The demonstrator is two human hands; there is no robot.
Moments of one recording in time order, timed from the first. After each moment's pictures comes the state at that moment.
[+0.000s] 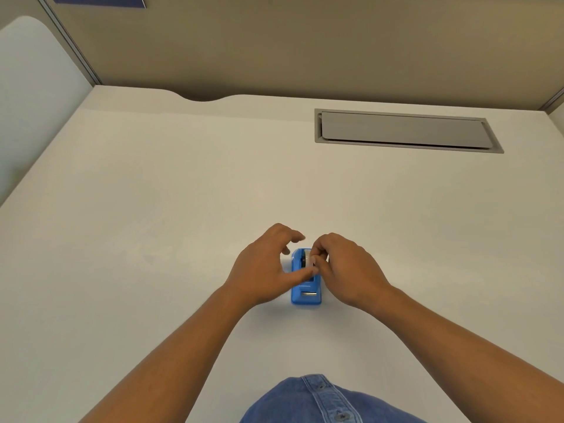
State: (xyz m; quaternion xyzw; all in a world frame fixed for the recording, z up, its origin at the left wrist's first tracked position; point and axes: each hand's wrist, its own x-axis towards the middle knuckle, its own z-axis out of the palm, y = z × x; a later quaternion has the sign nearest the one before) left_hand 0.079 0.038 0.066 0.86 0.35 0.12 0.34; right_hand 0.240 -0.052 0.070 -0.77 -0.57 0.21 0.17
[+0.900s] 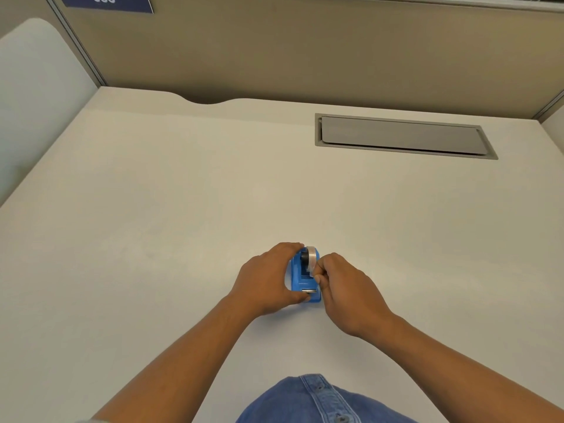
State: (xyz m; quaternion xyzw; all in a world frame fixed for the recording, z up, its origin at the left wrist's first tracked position) left_hand 0.072 0.022 0.041 0.87 0.37 0.05 0.33; right_hand 0.220 -0.090 0.065 -0.76 -0.58 0.22 0.19
